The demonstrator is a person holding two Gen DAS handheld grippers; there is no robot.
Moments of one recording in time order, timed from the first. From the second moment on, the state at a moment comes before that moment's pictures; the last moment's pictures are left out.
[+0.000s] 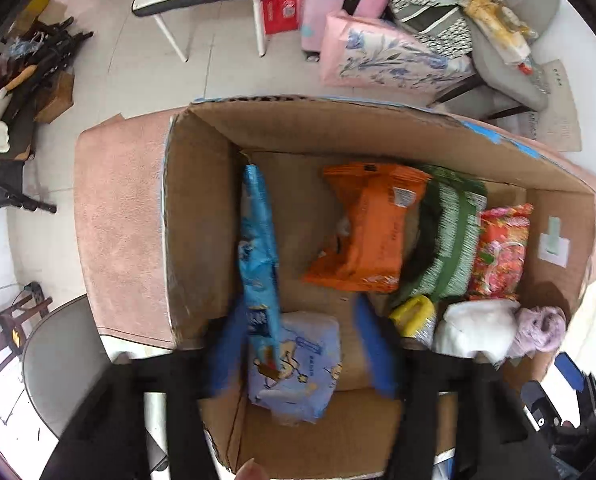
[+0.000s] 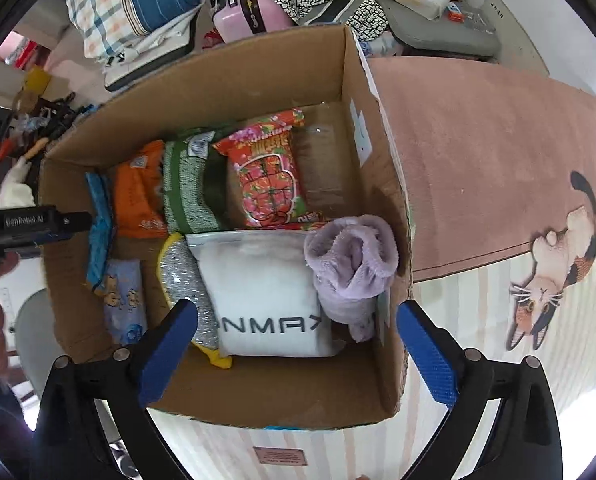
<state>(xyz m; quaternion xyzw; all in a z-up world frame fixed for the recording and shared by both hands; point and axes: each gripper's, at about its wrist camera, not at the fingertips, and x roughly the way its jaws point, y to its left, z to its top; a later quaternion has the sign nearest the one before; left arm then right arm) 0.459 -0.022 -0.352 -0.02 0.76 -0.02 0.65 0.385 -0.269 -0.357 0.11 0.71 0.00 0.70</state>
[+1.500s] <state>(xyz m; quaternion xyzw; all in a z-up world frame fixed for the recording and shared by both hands) 0.207 -0.065 -0.122 -0.01 0.51 0.03 0.86 0.211 -0.267 -0.140 0.02 0.55 0.03 0.83</state>
